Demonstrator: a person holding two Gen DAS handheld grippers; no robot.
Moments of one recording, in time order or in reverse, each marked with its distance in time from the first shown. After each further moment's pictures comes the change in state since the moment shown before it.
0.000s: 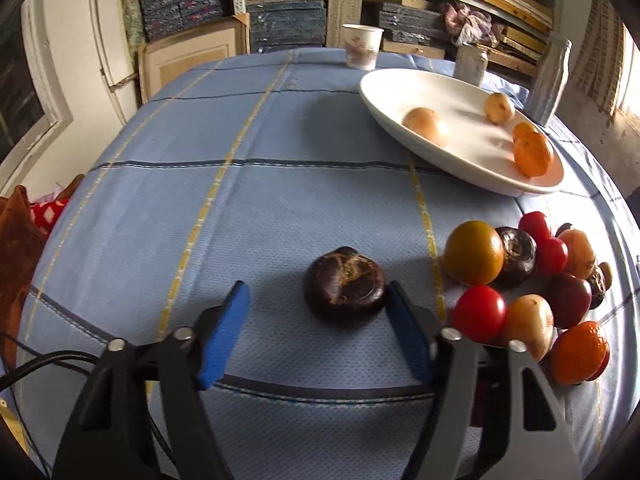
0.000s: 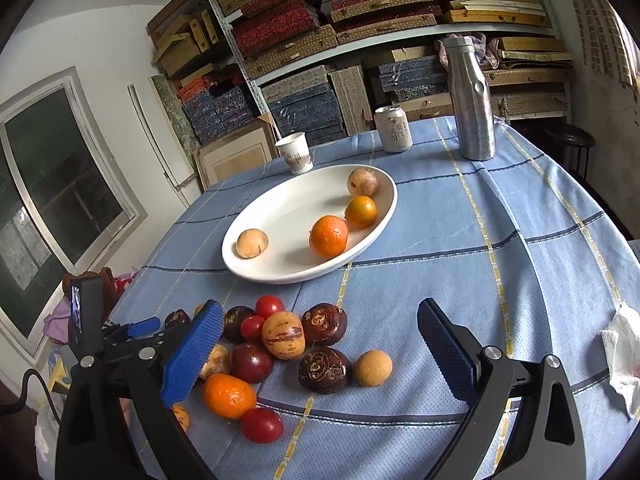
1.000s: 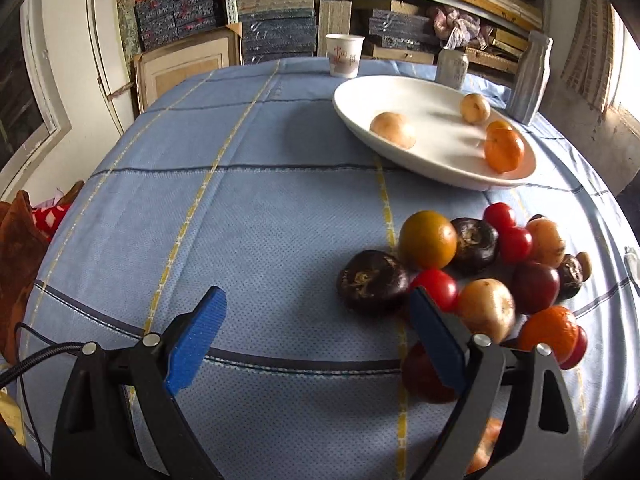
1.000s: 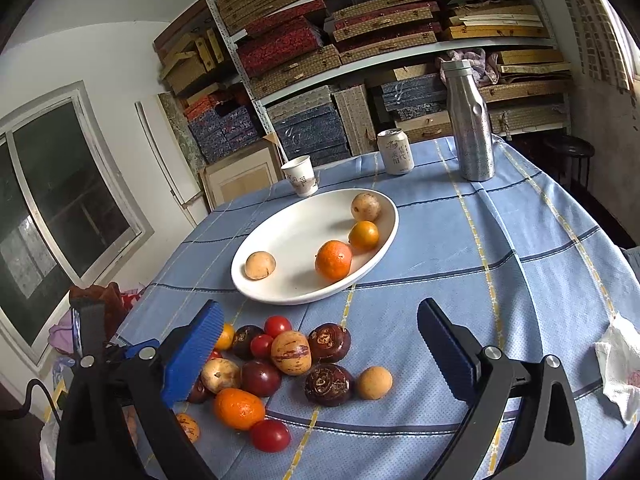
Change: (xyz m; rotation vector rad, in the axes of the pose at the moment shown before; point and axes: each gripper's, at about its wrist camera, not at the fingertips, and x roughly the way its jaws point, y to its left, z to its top) left arm -0.021 -0.017 -0.010 0.007 -0.020 0.001; right arm -0.018 0.000 0.006 0.002 -0.077 0.021
